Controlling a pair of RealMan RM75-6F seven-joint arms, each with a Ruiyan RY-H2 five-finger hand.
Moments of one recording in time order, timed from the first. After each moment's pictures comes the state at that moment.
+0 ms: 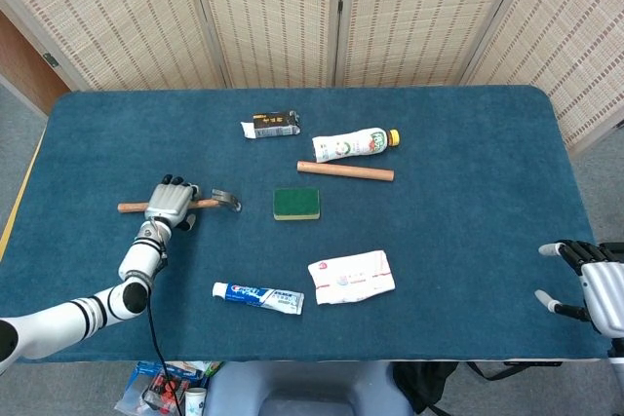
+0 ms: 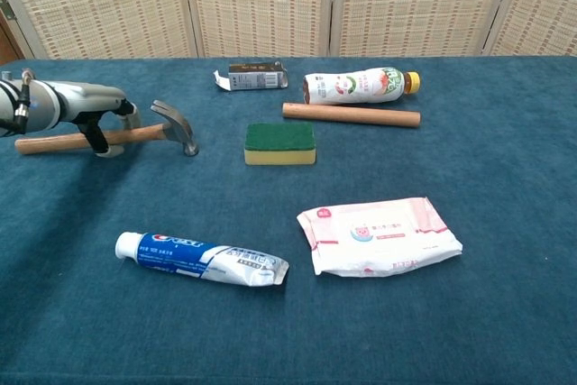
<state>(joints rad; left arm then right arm) -0.97 -1.53 -0.12 -1.16 0.49 0.68 0.62 0.06 -0.97 0.04 -1.67 -1.53 1.47 0.12</state>
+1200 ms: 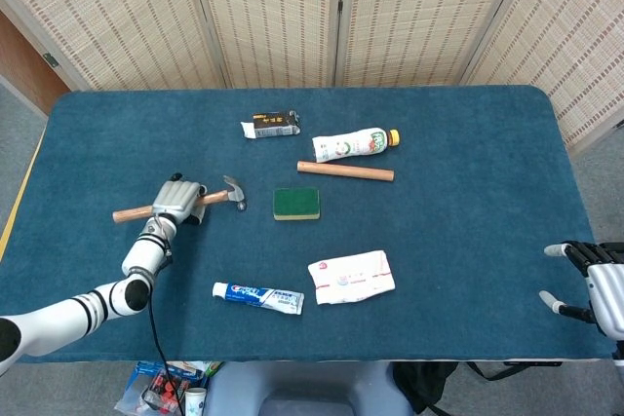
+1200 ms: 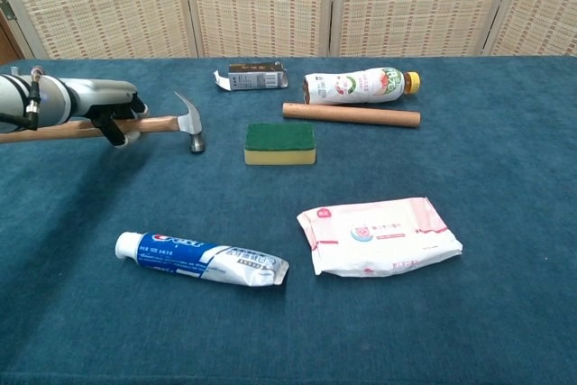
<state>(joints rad) -0.97 -1.53 -0.14 -1.13 0.59 0.63 0.43 0.05 -0.96 0.04 -1.67 -1.52 1.48 0.13</state>
